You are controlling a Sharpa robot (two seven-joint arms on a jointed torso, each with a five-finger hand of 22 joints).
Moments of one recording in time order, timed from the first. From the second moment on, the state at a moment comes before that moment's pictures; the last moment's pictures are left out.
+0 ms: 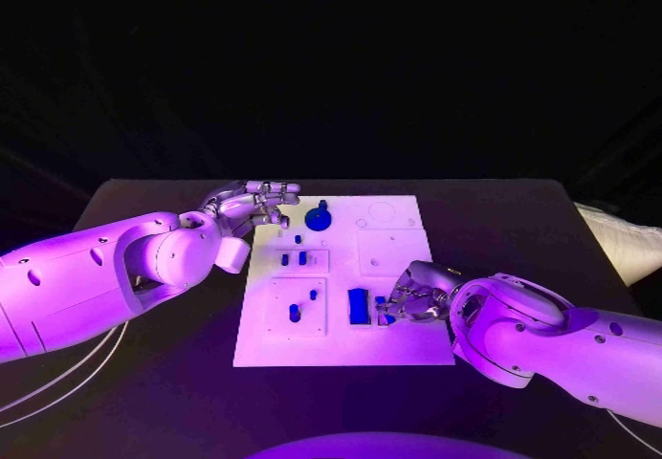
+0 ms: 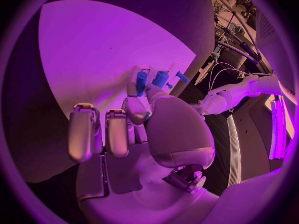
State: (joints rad) left arm 1.20 -0.88 -0.02 1.52 0.05 -0.19 0.19; left_hand 1.38 -0.13 0.49 -0.07 0.06 1.08 0.16 0.10 0.09 1.20 0.08 0.17 0.14 1.22 0.00 0.93 0.50 0.16 1.16 0.10 0.57 0.92; right arm 1.03 -0.94 -0.05 1.87 -1.36 -0.32 -0.60; right_hand 1.20 -0.02 0.17 0.22 0.25 1.16 0.05 0.22 0.26 1.40 -0.02 1.07 1.20 1.47 -0.08 1.44 1.31 0.08 1.44 0.02 1.38 1.23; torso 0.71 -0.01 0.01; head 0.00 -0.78
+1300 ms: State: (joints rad) left arm 1.20 -0.88 -0.02 1.52 0.05 -0.18 0.17; left_hand 1.38 -0.13 0.49 -0.07 0.06 1.08 0.16 0.10 0.09 1.19 0.09 0.18 0.14 1.21 0.01 0.93 0.49 0.16 1.16 0.10 0.56 0.92; right arm 1.03 -0.97 -0.05 1.92 -1.37 -0.30 -0.60; right_hand 1.07 -0.03 0.02 0.29 0.36 1.16 0.05 0.22 0.30 1.41 -0.03 1.08 1.23 1.47 -0.08 1.45 1.31 0.08 1.44 0.02 1.38 1.24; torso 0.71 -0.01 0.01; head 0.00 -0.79
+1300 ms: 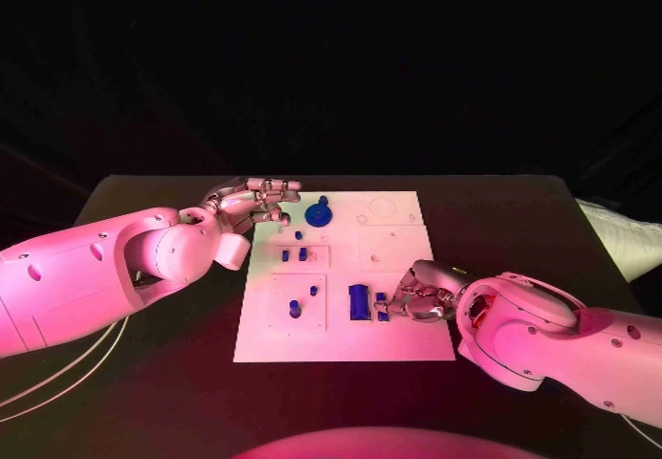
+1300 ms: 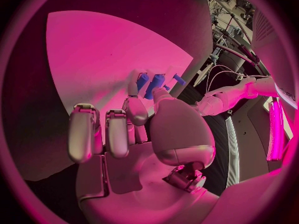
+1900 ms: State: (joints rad) left arm 1.20 -0.87 -0.02 1.51 0.05 -0.17 0.17; left_hand 1.38 -0.13 0.49 -0.07 0.06 1.07 0.17 0.10 0.09 1.19 0.09 0.18 0.14 1.21 0.00 0.92 0.49 0.16 1.16 0.10 0.56 0.91; right arm 1.03 -0.98 -0.05 1.92 -1.38 -0.29 -0.60; right_hand 1.15 -0.01 0.00 0.24 0.32 1.17 0.05 0.22 0.31 1.41 -0.03 1.08 1.24 1.46 -0.09 1.45 1.31 0.08 1.45 0.02 1.38 1.25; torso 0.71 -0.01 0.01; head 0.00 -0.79
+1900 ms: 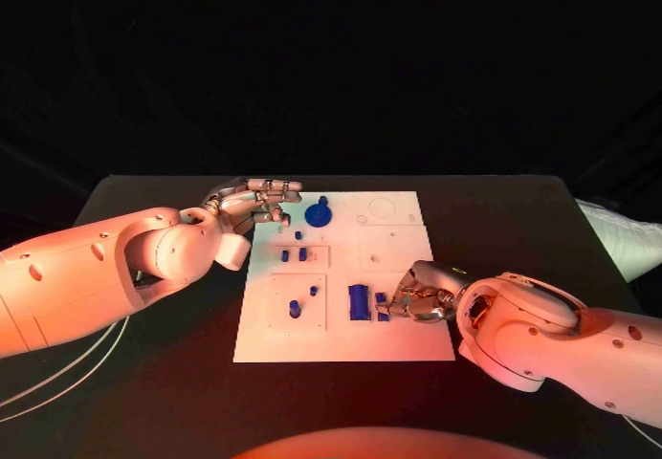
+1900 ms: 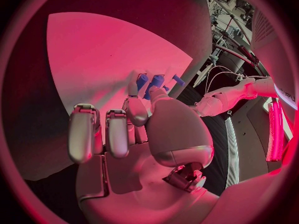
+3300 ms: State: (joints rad) left arm 1.20 -0.87 -0.02 1.50 0.04 -0.17 0.17; left_hand 1.37 -0.13 0.49 -0.07 0.06 1.07 0.17 0.10 0.09 1.19 0.09 0.18 0.14 1.21 0.01 0.92 0.49 0.16 1.16 0.10 0.56 0.91; right arm 1.05 -0.99 -0.05 1.88 -1.35 -0.30 -0.53; right_hand 1.19 -0.02 -0.09 0.23 0.23 1.11 0.08 0.18 0.31 1.31 0.00 0.81 1.08 1.47 -0.08 1.37 1.29 0.08 1.40 0.03 1.30 1.12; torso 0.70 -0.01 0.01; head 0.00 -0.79
